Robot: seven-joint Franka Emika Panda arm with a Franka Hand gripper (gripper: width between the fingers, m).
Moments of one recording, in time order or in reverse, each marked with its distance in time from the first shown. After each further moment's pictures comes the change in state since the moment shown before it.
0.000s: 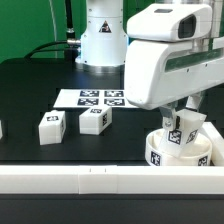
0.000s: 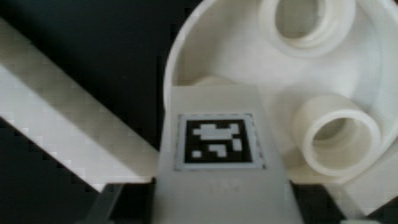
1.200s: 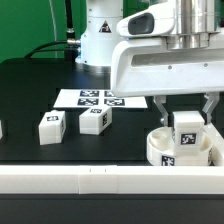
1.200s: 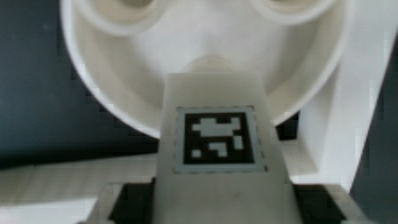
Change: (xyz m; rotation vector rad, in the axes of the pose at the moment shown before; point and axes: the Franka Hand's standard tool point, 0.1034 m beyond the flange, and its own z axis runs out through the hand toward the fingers) arm 0.007 -0.001 0.000 0.021 0.156 0.858
